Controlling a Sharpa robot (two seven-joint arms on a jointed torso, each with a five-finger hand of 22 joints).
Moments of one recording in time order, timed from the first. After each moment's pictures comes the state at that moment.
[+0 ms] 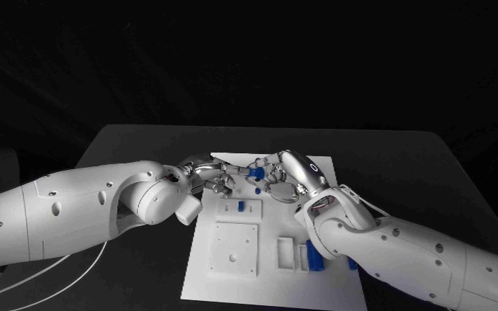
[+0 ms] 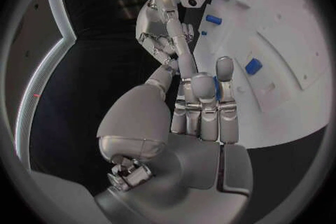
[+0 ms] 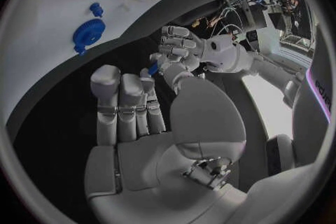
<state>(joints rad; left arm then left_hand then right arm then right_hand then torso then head) 1.42 -0.84 -0.24 1.56 -0.12 -0.20 -0.03 1.18 0.06 0.18 -0.16 0.38 1.28 0.03 0.06 0.07 1.46 -0.06 0.49 0.30 1.37 -0.13 1.20 0.45 0.01 1.21 -0.14 0.44 1.31 1.01 -0.60 0.12 1.50 -1.50 -0.73 -0.02 1.25 -0.12 0.41 -0.04 0.05 1.15 0.08 0.07 0.06 1.17 -0.01 0.99 1.03 1.44 -0.07 0.92 1.24 0.08 1.47 -0.10 0.77 1.31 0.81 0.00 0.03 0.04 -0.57</state>
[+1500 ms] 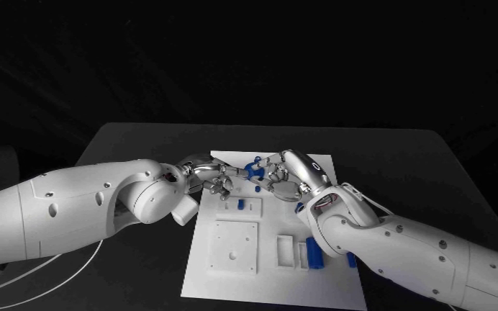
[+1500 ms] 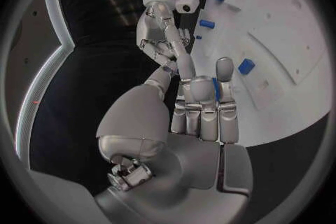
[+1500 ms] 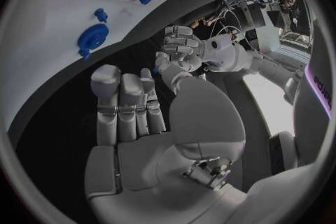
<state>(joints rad) 1.42 -0.85 -0.24 1.55 -0.18 -0.16 -0.05 1.15 0.06 0.20 -0.14 0.42 1.26 0.02 0.06 0.07 1.47 -0.07 0.53 0.33 1.36 -0.13 1.24 0.46 0.01 1.21 -0.15 0.46 1.31 1.01 -0.62 0.12 1.49 -1.47 -0.70 0.00 1.26 -0.11 0.44 -0.05 0.05 1.17 0.07 0.07 0.06 1.17 -0.02 1.01 1.01 1.44 -0.08 0.92 1.23 0.08 1.47 -0.10 0.76 1.31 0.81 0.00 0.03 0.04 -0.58</state>
